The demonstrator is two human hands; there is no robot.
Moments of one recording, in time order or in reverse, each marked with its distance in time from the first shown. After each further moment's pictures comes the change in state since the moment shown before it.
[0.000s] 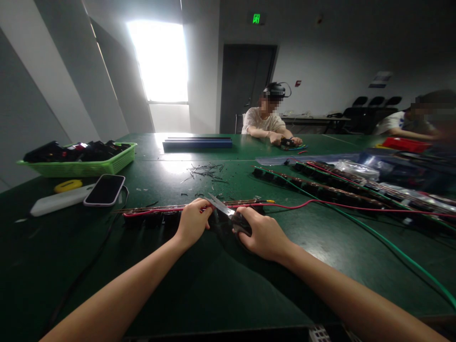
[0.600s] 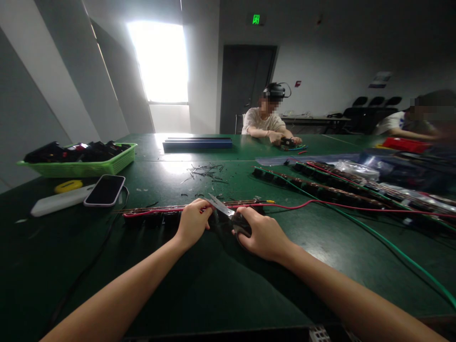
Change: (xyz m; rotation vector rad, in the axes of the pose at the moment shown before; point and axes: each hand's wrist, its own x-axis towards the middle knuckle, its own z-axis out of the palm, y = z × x) left_hand -0.001 -0.001 0.000 -0.001 -0.004 0.007; right_hand 0.000 -0.002 -0.002 -0.016 -0.002 0.009
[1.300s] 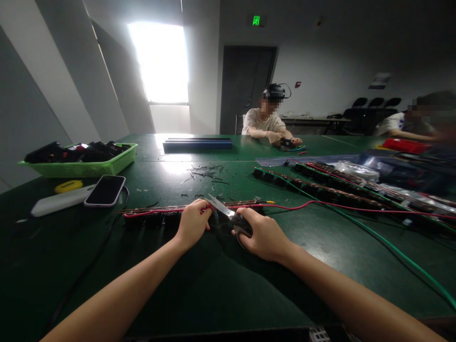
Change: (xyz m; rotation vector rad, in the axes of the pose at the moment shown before) left_hand 0.000 -0.002 0.000 -0.009 -0.008 -0.001; right_hand 0.000 0.002 -0.001 0.071 -0.004 -0.024
